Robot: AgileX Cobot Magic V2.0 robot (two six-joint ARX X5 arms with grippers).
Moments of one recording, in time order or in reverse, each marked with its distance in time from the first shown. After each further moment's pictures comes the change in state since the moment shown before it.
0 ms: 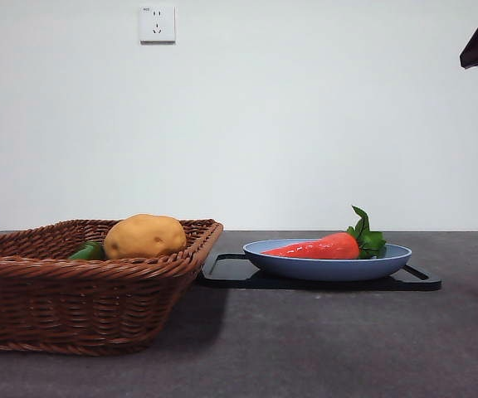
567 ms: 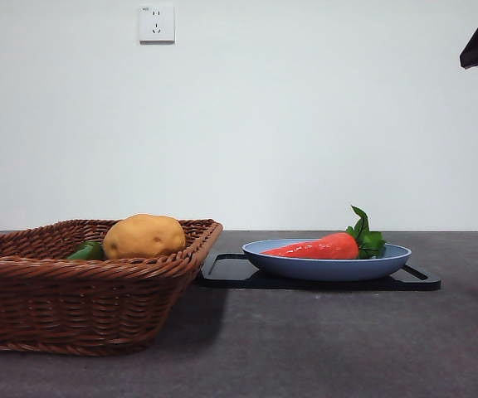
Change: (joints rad) left arm 0.210 -0.123 -0.370 0.106 0.247 -0.077; right arm 0.000 0.000 0.000 0.000 0.000 0.000
